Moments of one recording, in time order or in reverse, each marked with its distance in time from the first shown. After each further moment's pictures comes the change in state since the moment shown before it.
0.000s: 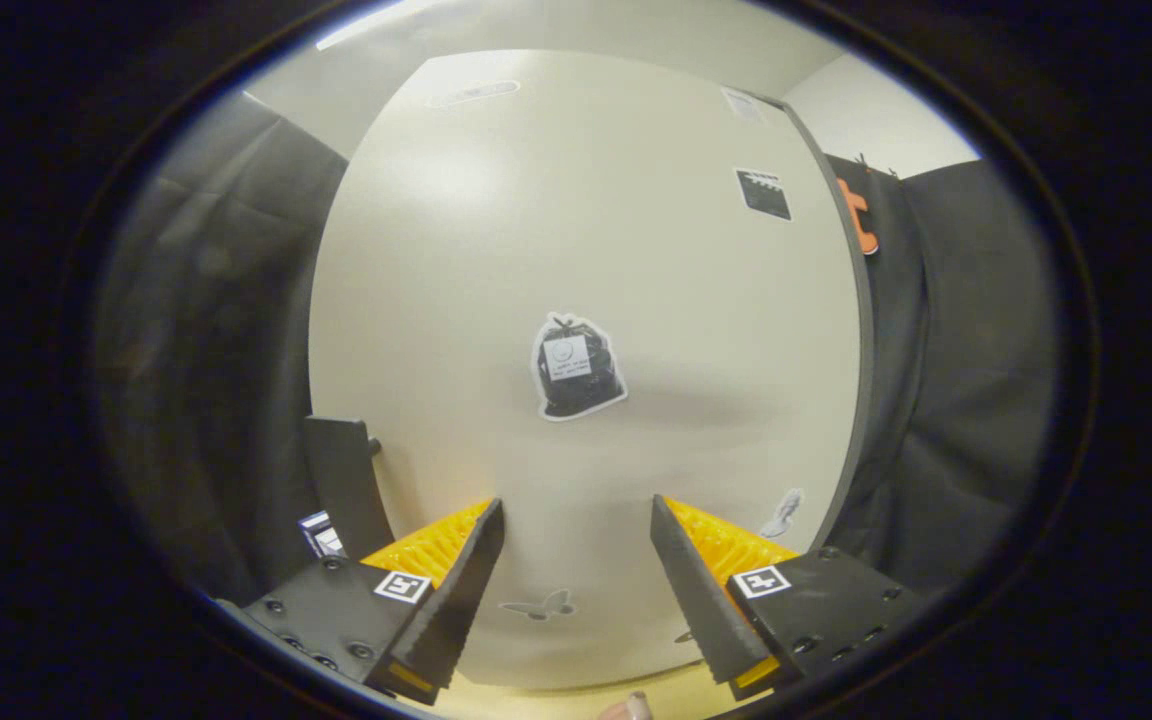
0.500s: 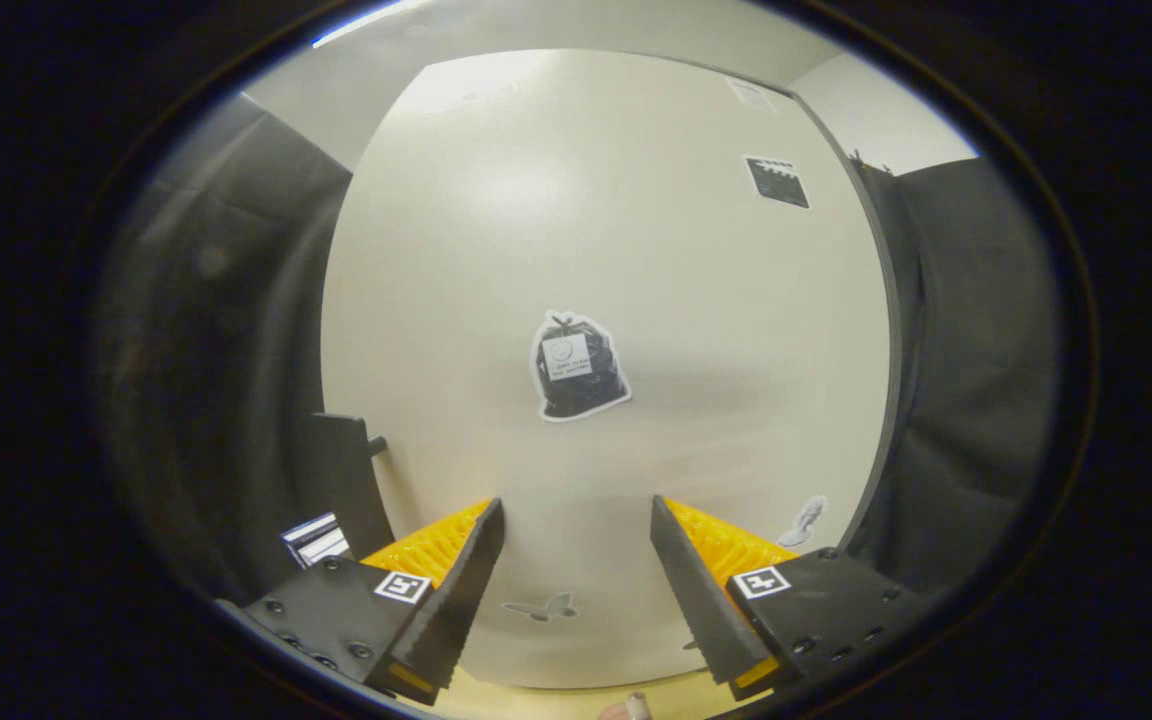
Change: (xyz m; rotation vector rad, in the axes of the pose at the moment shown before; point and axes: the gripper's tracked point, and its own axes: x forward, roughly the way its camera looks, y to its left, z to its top) arm 0.000 0.000 -0.007 0.022 0.002 -0.031
